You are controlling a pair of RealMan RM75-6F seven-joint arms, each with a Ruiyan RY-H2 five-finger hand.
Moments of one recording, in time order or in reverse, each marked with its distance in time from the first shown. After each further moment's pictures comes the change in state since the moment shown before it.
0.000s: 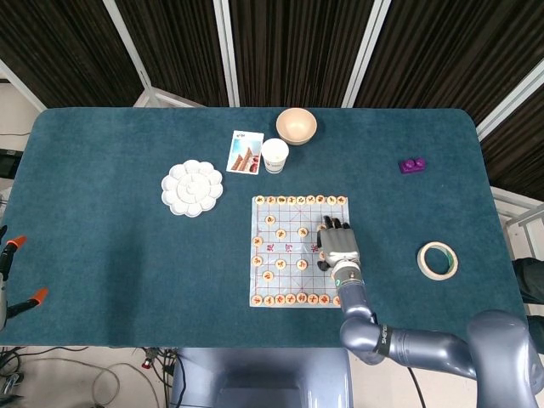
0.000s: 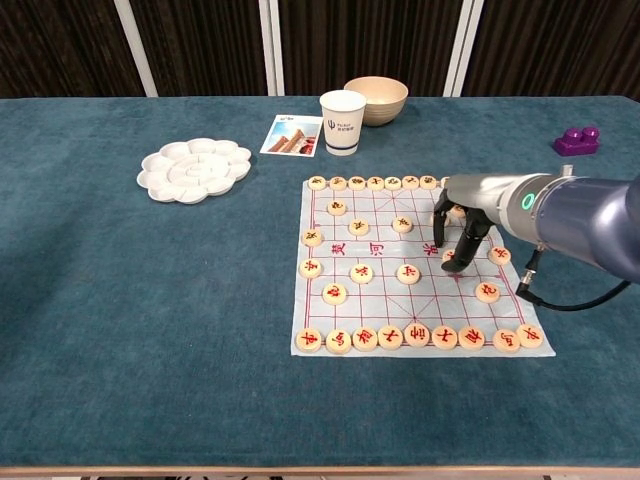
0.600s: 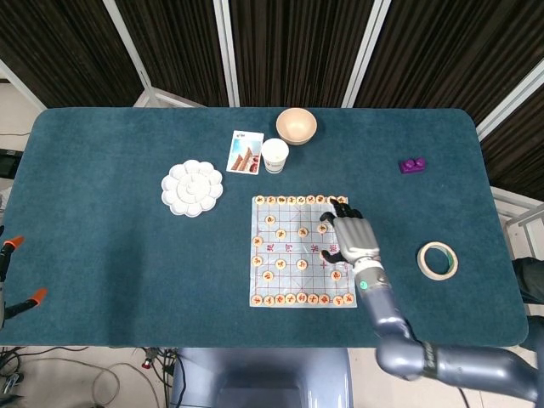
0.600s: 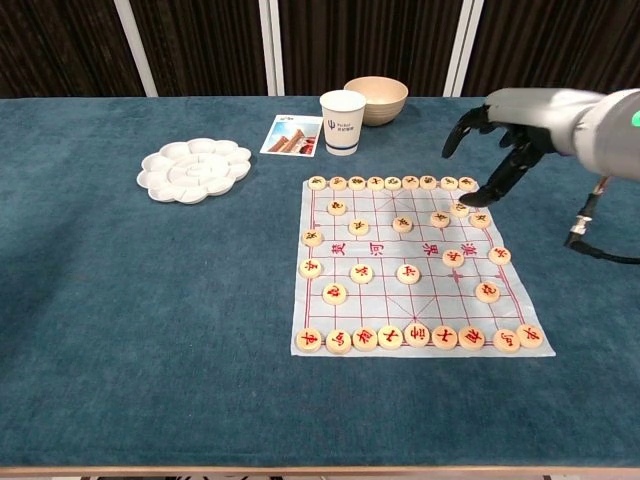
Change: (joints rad) left arm 0.006 0.004 0.001 -0.012 0.004 0.009 -0.007; right arm -0.168 0.272 0.014 -0.355 -0.306 0.063 0.246
